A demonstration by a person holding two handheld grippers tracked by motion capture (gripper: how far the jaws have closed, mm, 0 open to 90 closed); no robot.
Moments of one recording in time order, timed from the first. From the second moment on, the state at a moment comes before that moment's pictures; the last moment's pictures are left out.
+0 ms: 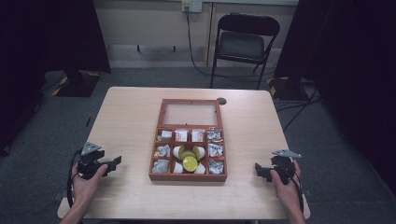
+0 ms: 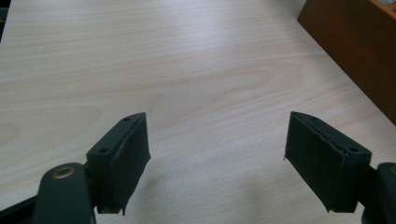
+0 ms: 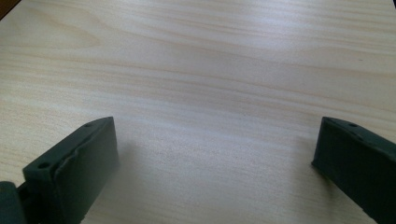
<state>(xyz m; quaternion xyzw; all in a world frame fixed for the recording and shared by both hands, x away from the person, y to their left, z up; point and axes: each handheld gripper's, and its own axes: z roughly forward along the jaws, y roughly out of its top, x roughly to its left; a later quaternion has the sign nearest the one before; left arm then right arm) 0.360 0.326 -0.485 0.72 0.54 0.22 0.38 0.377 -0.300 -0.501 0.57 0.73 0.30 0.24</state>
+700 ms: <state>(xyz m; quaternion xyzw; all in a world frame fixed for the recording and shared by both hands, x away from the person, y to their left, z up) 0.357 0.316 -0.467 0.73 0.52 0.19 0.40 0.377 -0.300 -0.501 0.57 0.73 0.29 0.24</state>
